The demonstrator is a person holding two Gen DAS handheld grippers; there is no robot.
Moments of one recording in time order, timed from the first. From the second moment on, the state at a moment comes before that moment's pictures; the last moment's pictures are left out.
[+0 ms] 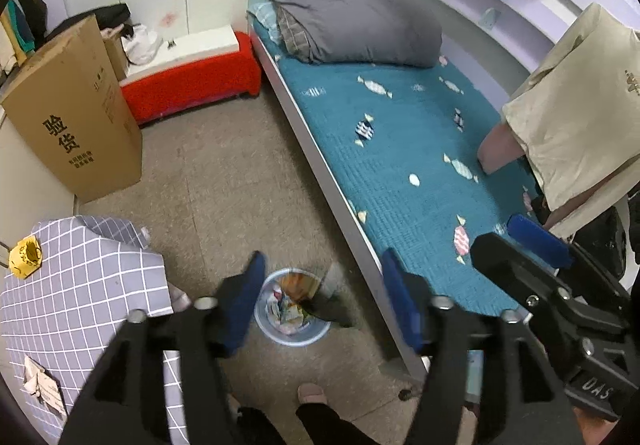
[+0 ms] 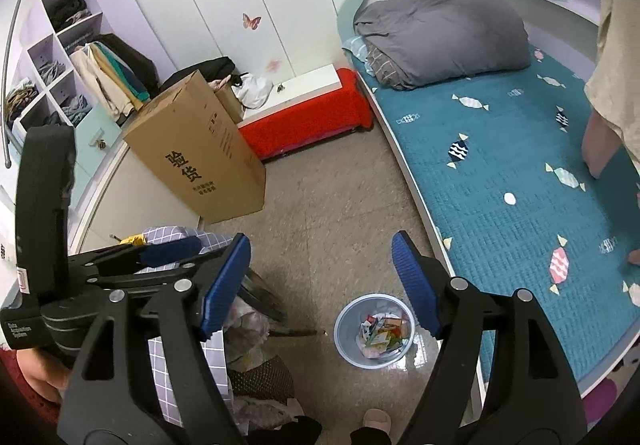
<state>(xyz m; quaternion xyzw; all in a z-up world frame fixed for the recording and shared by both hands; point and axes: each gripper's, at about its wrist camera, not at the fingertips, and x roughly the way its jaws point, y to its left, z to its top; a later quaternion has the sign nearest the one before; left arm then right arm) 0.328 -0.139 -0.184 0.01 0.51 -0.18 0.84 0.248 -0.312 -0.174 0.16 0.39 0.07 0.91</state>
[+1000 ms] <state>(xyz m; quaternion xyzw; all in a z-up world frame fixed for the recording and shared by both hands) 0.239 0.001 -0.144 -0.09 0.40 -0.01 0.91 0.233 -0.190 -0.150 0.09 0.35 0.22 0.91</state>
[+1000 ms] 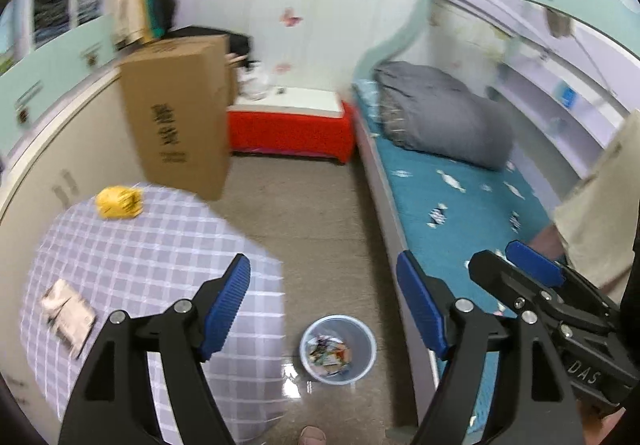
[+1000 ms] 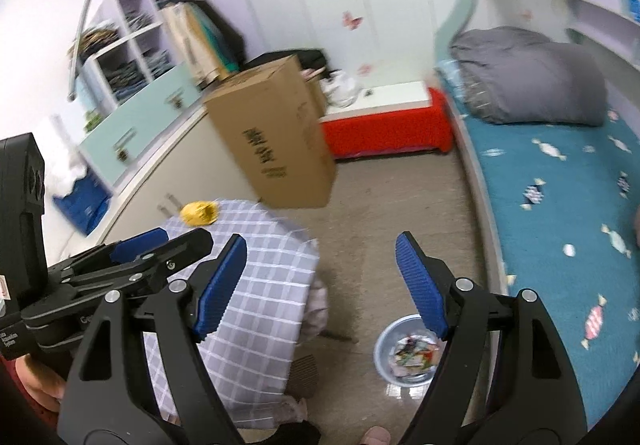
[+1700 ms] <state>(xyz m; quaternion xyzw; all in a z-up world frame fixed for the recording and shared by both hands) 0.191 0.306 -0.229 -0.20 0.48 0.19 0.84 0.259 0.095 -0.226 0.03 0.47 0.35 0.81</state>
